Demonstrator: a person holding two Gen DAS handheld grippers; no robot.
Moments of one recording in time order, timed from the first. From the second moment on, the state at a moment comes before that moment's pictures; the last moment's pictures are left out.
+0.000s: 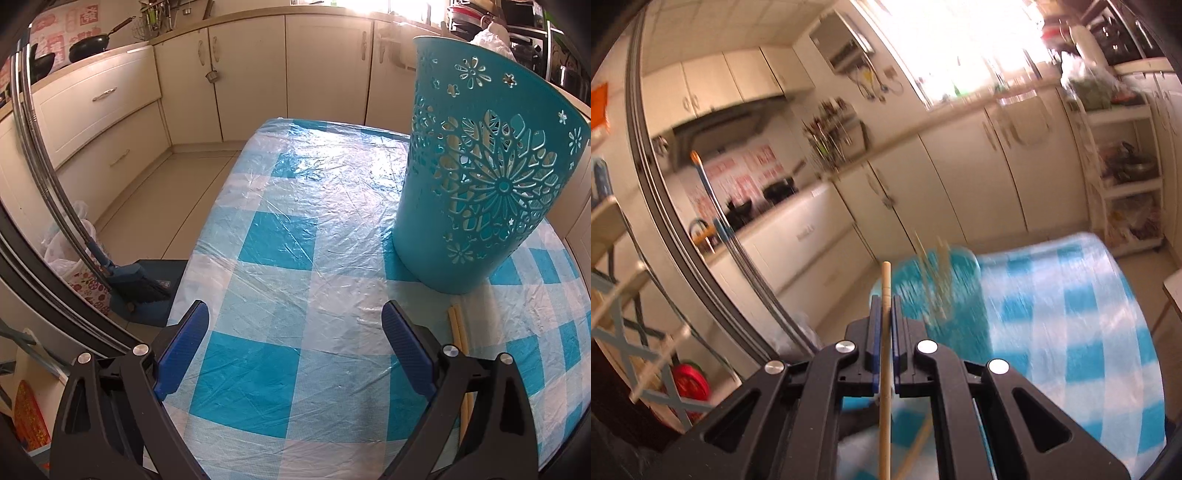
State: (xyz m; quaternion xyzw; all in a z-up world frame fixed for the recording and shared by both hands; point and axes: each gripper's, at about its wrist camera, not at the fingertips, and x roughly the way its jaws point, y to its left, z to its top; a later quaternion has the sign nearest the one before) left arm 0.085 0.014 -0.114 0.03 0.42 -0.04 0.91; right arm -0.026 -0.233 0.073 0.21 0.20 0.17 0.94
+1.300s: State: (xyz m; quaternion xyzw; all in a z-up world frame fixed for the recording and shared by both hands) left arm 0.093 0.026 -0.121 -0.01 0.43 -0.06 0.90; right arm 0.021 -0.213 0.068 0.16 0.16 0.08 0.97
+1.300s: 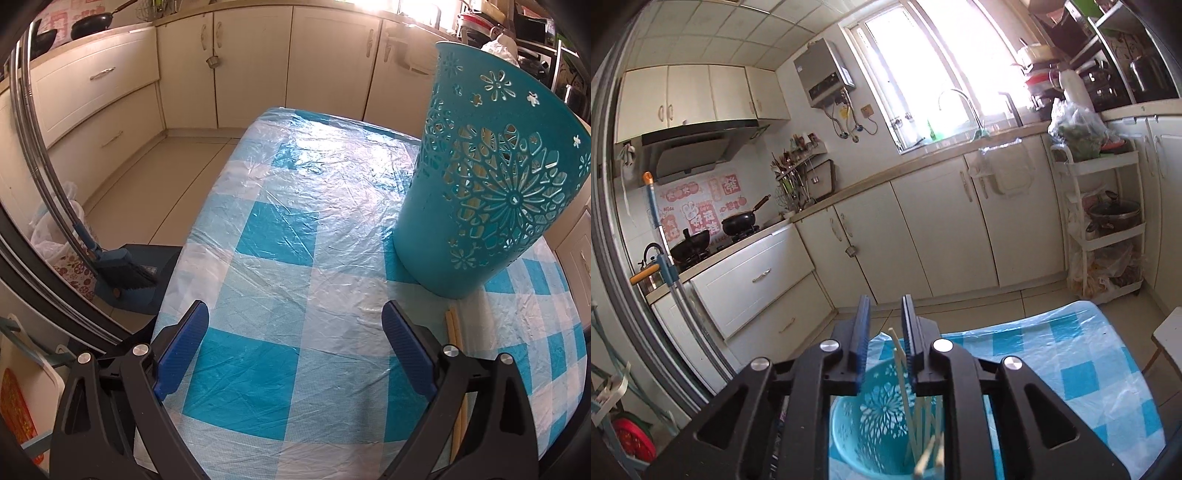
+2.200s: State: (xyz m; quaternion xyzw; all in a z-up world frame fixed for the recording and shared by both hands) left arm 0.093 0.028 -0.121 -0.02 0.43 -0.05 0.90; right arm 0.018 -0.159 -0.111 0.05 0.46 0.06 0.89
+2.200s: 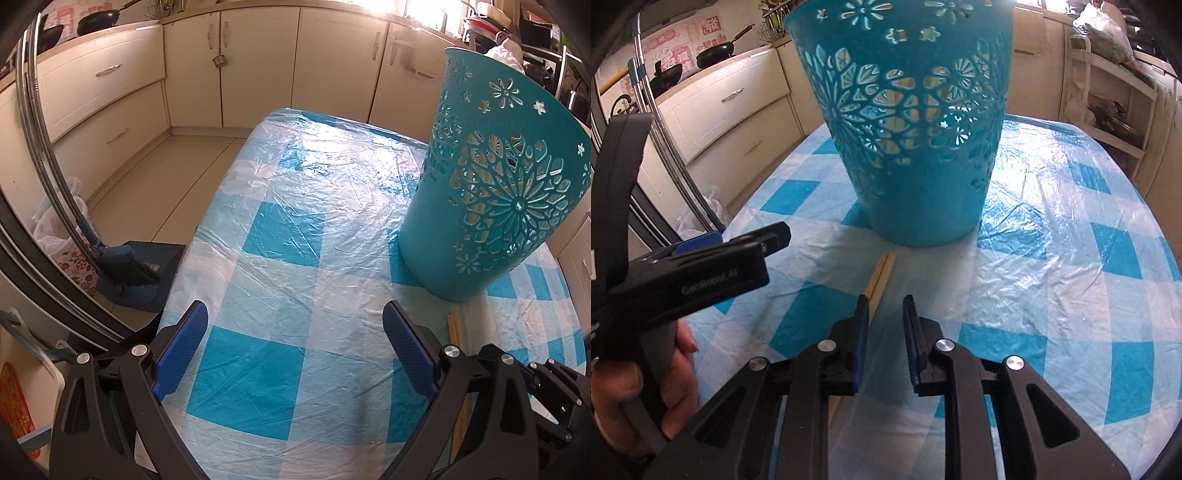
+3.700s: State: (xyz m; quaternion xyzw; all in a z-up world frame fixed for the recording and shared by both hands) left arm 0.070 -0.016 -0.122 0.03 0.46 -0.13 0.88; right arm -0.013 -0.197 -0.111 0.01 0.47 0.05 0.88
